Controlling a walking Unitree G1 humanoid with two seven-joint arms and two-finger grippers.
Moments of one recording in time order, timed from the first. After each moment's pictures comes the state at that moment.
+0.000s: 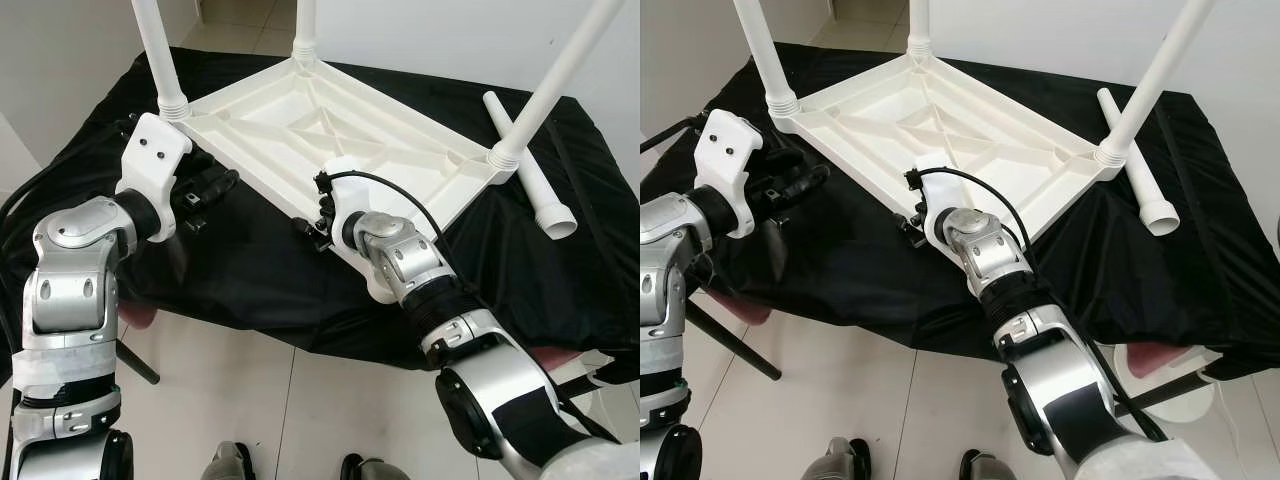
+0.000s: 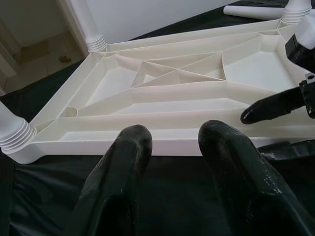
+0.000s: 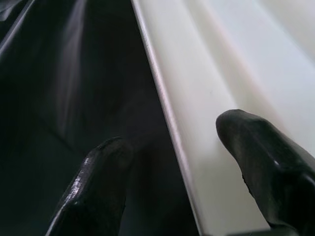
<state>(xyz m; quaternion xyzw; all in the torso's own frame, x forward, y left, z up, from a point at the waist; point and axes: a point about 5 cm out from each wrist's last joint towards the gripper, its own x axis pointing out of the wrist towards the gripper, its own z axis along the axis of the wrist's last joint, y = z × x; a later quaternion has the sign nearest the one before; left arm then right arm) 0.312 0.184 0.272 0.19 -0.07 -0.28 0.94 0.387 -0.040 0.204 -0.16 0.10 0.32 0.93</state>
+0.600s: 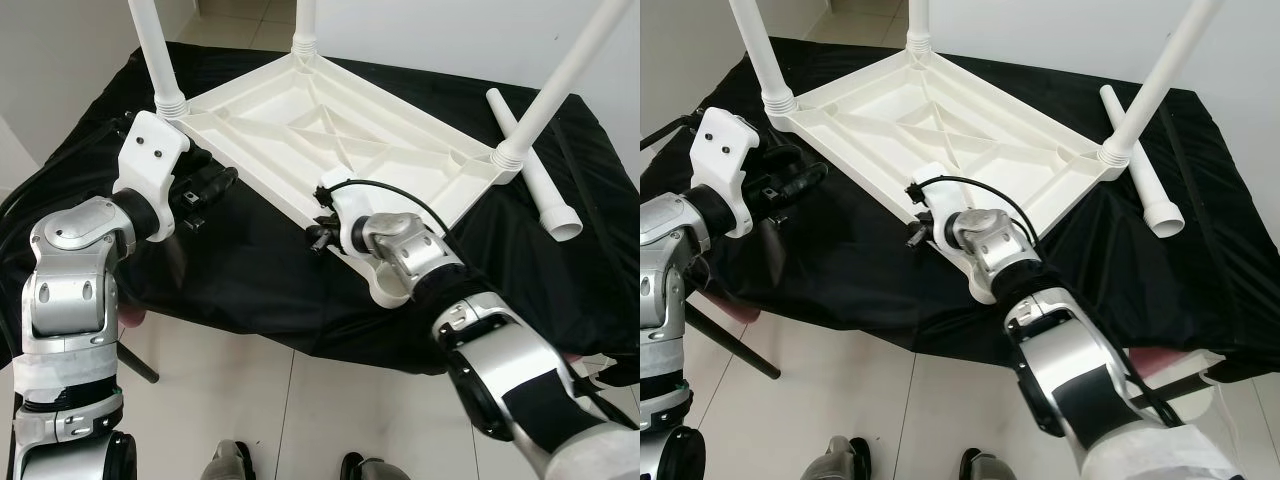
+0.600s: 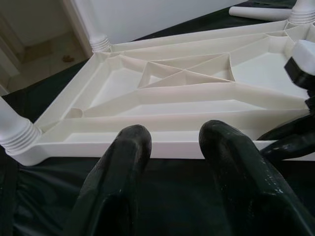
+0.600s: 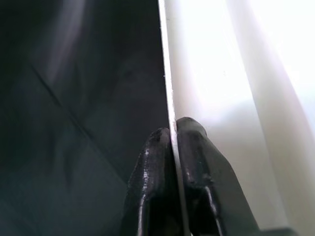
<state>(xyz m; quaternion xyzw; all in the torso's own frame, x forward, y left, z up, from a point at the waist) 0.308 0.183 0.275 0.19 -0.08 -0.28 0.94 0.391 -0.059 0.196 -0.25 0.12 0.41 0.87</state>
